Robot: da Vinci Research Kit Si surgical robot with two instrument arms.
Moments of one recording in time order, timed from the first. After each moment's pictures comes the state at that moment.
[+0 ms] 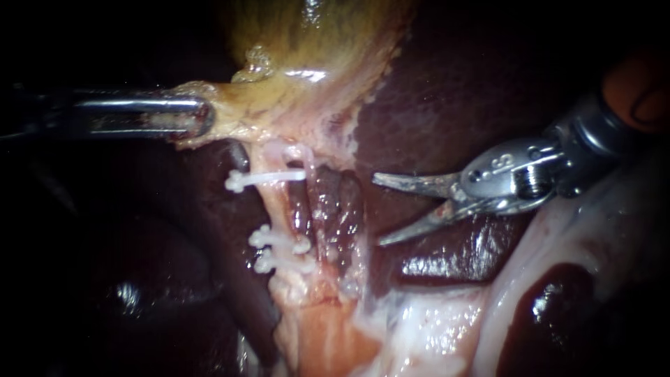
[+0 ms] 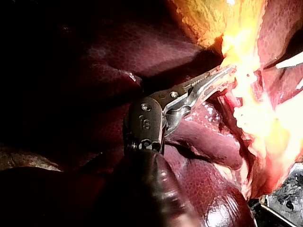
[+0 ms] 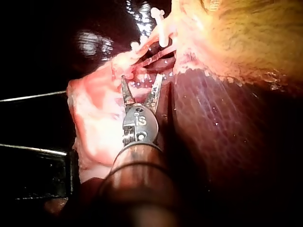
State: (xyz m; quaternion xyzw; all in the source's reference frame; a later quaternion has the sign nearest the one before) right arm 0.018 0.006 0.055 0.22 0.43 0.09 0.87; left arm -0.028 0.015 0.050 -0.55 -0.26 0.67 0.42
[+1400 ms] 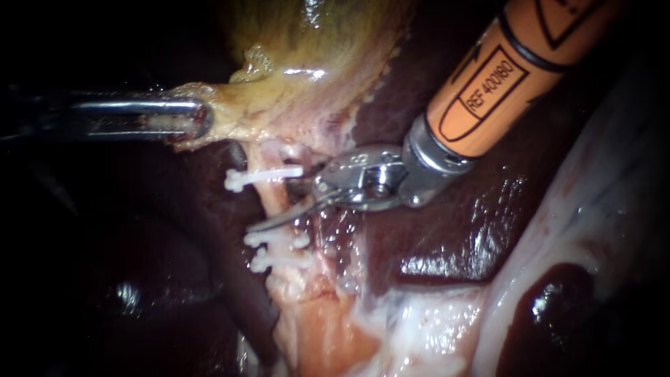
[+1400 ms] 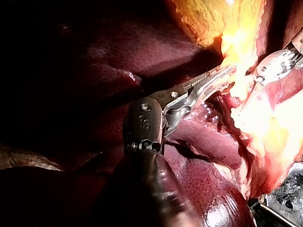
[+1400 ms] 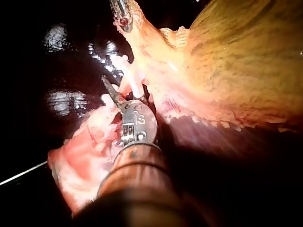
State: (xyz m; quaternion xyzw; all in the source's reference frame) right arm 0.031 0.006 0.063 0.35 0.47 0.14 0.80; left arm -0.028 0.015 0.050 -0.55 -0.26 0.67 0.42
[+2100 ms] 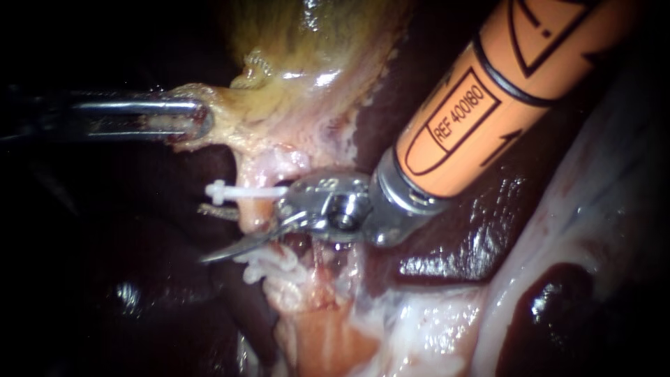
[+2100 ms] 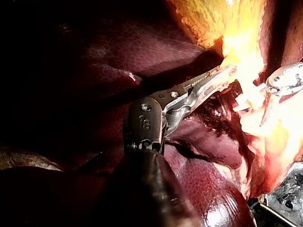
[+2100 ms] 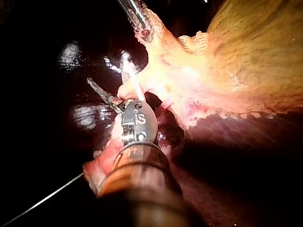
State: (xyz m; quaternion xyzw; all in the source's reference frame) right arm 0.033 0.003 0.057 0.44 0.51 0.14 0.73; left arm -0.028 0.015 0.050 -0.55 -0.26 0.67 0.42
